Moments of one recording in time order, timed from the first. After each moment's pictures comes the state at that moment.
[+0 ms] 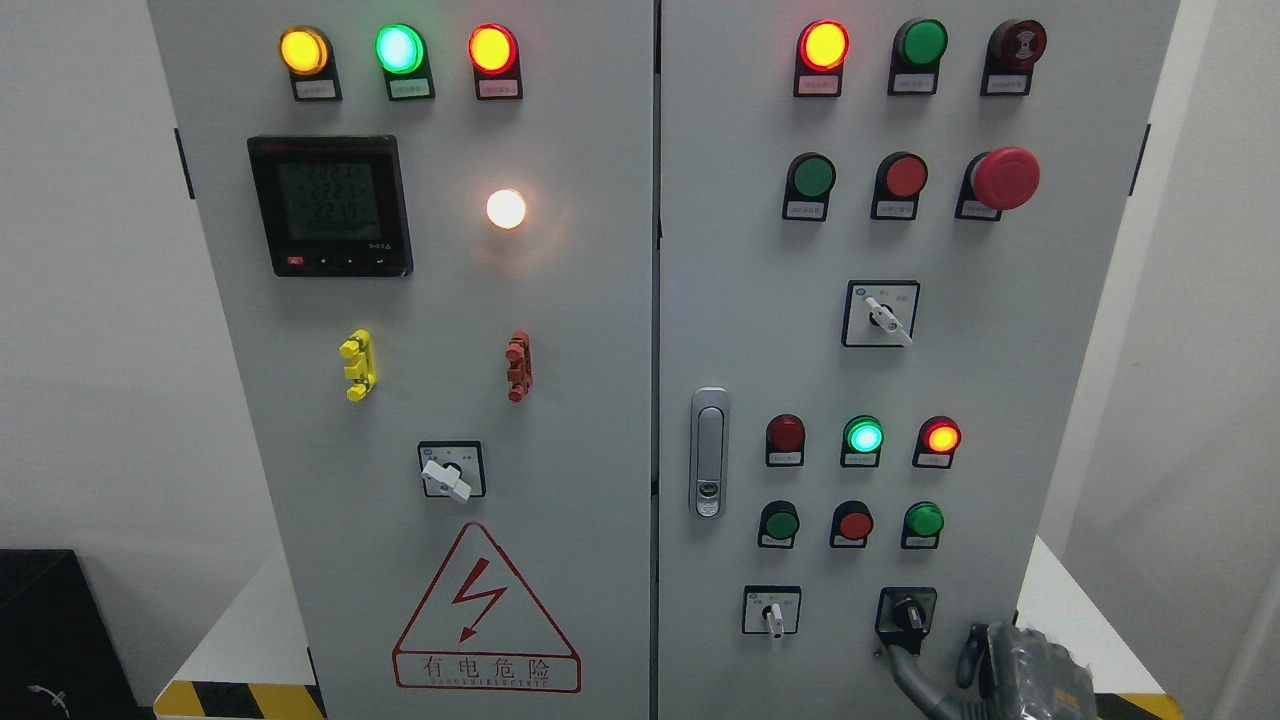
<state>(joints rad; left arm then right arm) 0.04 -0.10 0.00 0.00 0.00 -0.20 0.08 -0.22 0.11 -0.17 -1.65 1.18 0.17 0.09</state>
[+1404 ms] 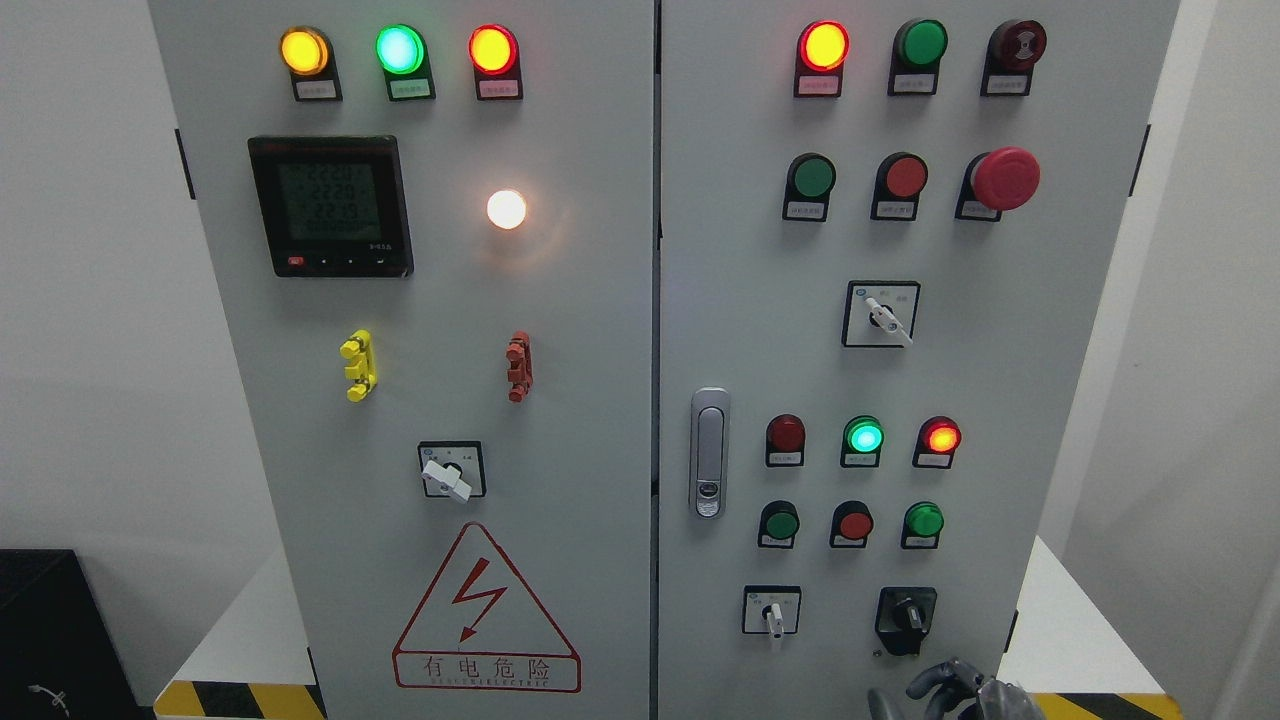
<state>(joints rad) 0.04 -0.10 0.00 0.00 0.00 -0.20 0.08 -0.01 0.13 -0.13 -1.80 0.61 -0.06 -0.01</state>
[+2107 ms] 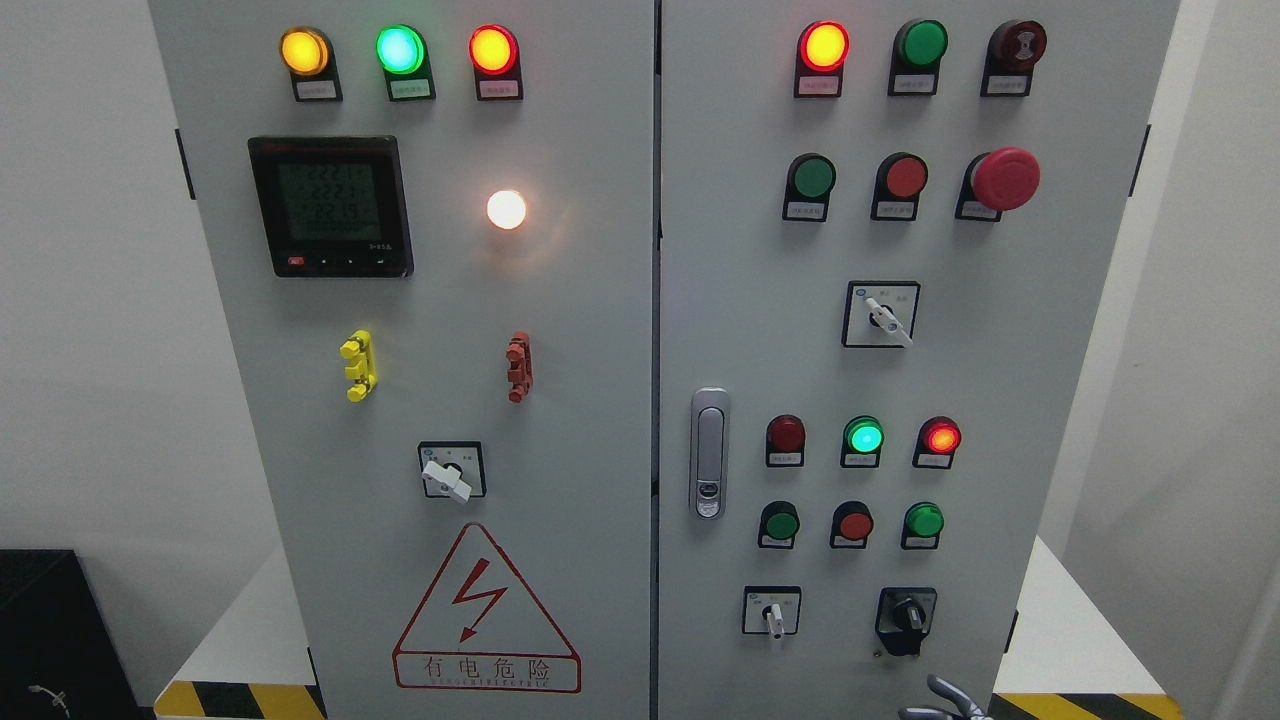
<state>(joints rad) 0.04 -0.10 0.00 0.00 0.00 -0.20 0.08 0.17 0.13 -0.12 -1.86 0.04 -0.19 0.18</state>
